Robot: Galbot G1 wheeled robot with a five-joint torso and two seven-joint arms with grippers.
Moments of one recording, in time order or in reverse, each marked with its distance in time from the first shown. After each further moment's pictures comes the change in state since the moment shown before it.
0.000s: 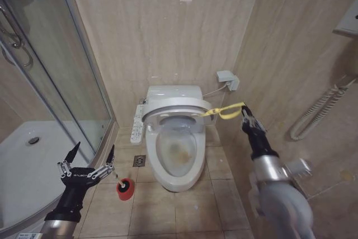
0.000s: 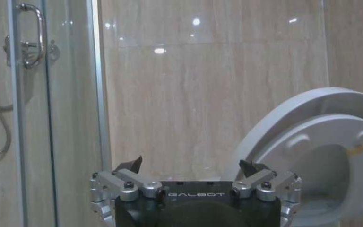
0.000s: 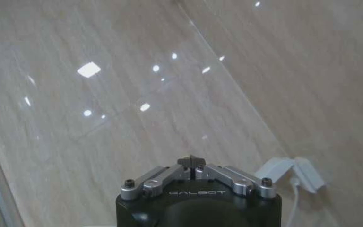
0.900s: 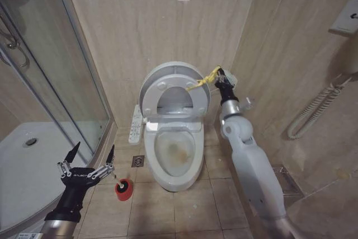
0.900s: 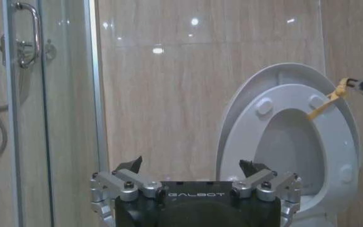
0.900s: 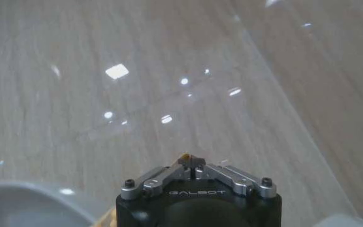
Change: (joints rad) left arm 0.000 0.000 0.000 0.000 0.000 0.000 0.000; right arm 0.630 -0.034 -0.201 -0.586 -0.145 0.069 -0.049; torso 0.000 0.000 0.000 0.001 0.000
